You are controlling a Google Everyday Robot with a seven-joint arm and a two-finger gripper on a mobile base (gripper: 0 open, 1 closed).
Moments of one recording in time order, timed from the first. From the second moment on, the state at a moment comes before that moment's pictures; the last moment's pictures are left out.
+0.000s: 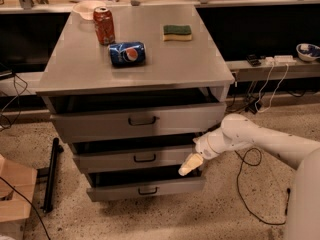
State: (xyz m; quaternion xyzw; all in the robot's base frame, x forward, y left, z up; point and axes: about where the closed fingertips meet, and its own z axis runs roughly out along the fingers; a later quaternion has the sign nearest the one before) arm 0.602 -0.122 0.477 -0.49 0.81 0.23 0.22
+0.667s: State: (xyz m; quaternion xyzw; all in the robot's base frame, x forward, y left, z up) arm 0.635 -0.114 0.447 -0.49 0.80 0.25 0.23
